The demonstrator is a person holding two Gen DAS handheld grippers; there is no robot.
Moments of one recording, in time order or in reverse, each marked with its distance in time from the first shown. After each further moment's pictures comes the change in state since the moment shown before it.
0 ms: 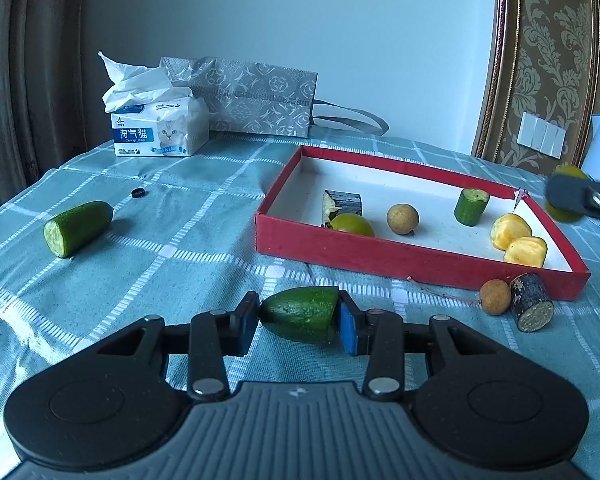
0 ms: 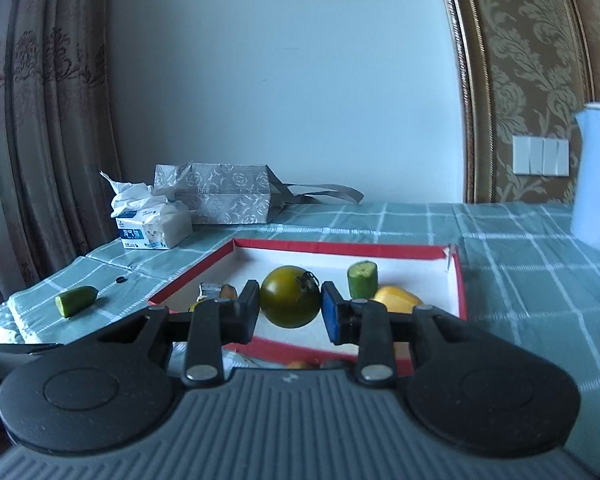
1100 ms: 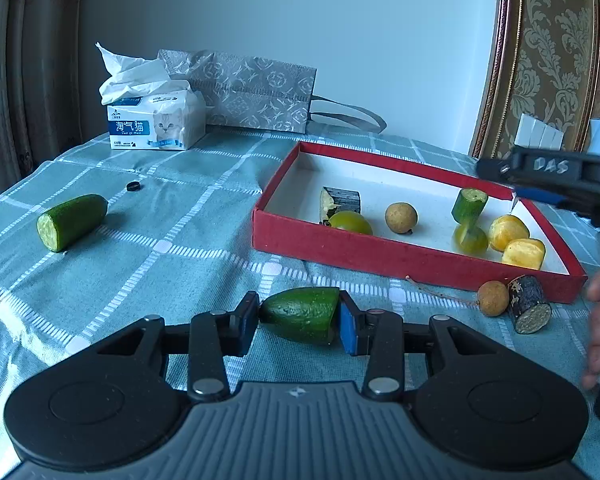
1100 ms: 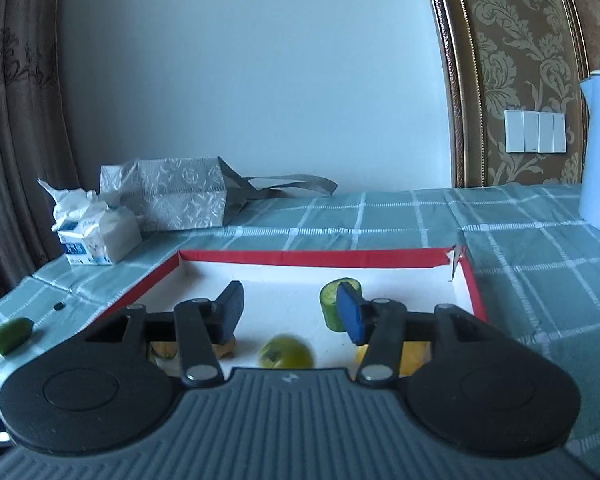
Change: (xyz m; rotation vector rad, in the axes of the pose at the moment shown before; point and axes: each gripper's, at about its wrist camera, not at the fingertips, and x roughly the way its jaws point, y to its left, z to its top) left arm 0.004 0.002 0.001 -0.016 0.014 -0.019; right arm 0.085 -0.027 0.008 0.087 0.020 -0.076
